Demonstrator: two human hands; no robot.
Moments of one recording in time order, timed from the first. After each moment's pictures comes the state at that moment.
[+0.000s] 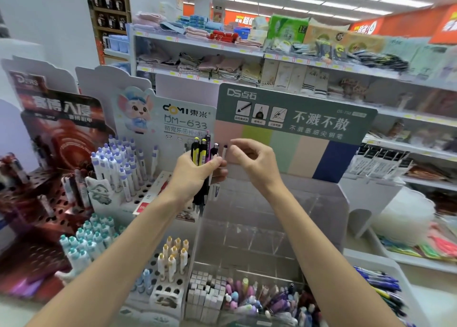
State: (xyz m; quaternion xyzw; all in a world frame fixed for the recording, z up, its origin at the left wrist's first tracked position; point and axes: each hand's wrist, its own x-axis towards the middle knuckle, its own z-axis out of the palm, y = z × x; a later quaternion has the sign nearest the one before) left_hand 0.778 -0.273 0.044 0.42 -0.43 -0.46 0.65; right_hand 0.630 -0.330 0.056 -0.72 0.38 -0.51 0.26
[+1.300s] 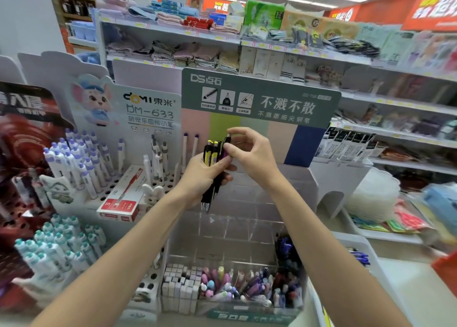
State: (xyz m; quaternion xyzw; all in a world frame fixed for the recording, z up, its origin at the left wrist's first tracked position) left_hand 0.709 -0.295 0.026 0.40 -0.48 -0.53 0.57; right_hand 0.575 -0.324 0.062 -0.71 0.39 -0.50 0.31
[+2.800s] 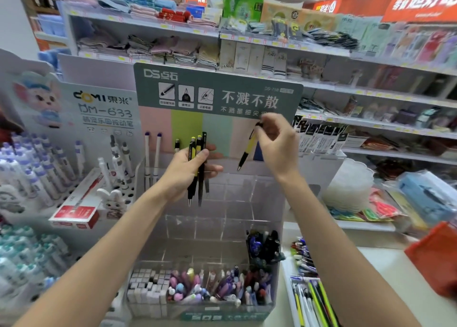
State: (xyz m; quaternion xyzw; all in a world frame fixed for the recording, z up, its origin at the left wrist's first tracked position) left_hand 0.669 -0.316 0.028 0.38 -0.46 -0.57 0.57; right_hand 0.471 -0.348 0.070 -0.66 0.46 -0.59 0.03
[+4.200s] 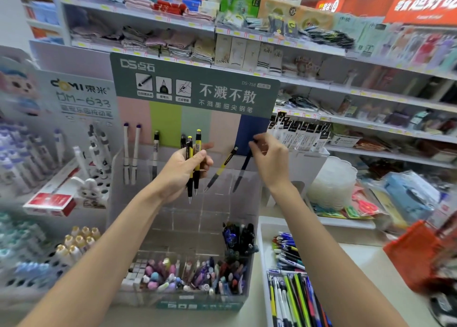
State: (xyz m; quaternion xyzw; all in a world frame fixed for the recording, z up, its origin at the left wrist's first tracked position) left_hand 0.631 -0.306 0.020 0.37 -0.50 -0.56 0.55; right_hand 0.416 -0.350 0.033 -0.70 0.51 -0.50 0.03
